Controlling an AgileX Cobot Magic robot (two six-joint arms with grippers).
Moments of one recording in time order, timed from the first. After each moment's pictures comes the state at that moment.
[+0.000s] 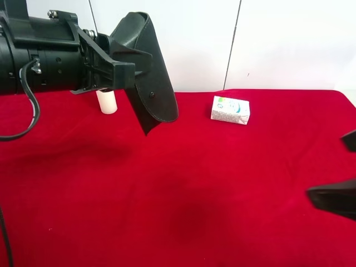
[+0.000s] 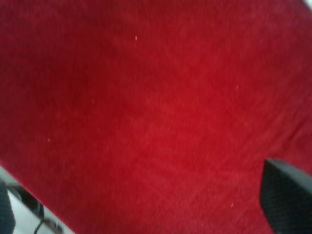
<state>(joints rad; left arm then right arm) -0.82 1.13 -0.73 -0.48 -0.08 0.29 0.71 0.59 -0.70 0.01 1.05 -0.09</state>
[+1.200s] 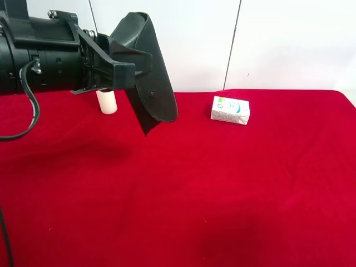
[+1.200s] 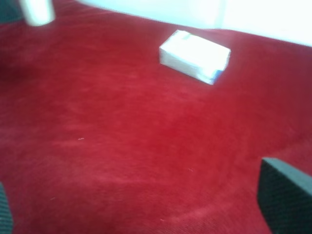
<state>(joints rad) -0.82 1.13 -0.73 -0.48 -0.08 0.29 0.19 0.00 -0.51 0.18 1.02 -0.20</state>
